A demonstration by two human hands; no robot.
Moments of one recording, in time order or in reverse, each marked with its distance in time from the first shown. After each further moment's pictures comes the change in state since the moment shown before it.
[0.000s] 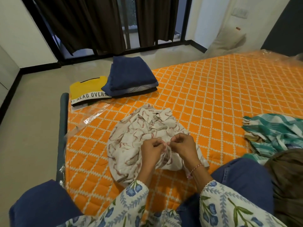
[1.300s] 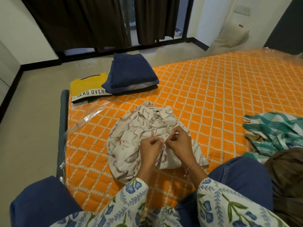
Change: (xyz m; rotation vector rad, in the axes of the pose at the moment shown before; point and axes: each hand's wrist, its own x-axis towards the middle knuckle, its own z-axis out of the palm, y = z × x) left_hand 0.002 -0.003 0.004 -0.183 0.103 -0.130; right_hand -0.003 -0.004 0.009 -0.234 0.004 -0.175
